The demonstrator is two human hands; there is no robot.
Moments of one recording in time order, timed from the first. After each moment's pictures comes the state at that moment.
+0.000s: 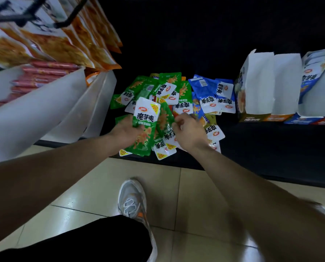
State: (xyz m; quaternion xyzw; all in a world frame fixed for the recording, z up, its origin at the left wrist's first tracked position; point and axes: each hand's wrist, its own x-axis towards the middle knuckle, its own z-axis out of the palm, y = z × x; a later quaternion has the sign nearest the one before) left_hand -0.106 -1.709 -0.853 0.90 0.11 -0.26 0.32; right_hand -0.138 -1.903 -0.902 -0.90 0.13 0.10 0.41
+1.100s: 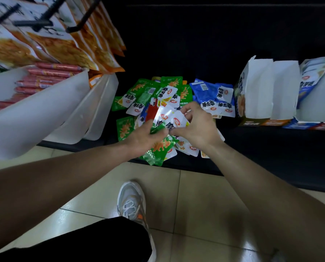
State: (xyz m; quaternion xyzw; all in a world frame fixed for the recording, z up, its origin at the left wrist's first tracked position) left_hand -0.125 -1.724 -0.849 0.87 0.02 -0.33 0.37; right_hand -0.138 -1.916 -0.857 -0.86 0.08 0.08 0.49
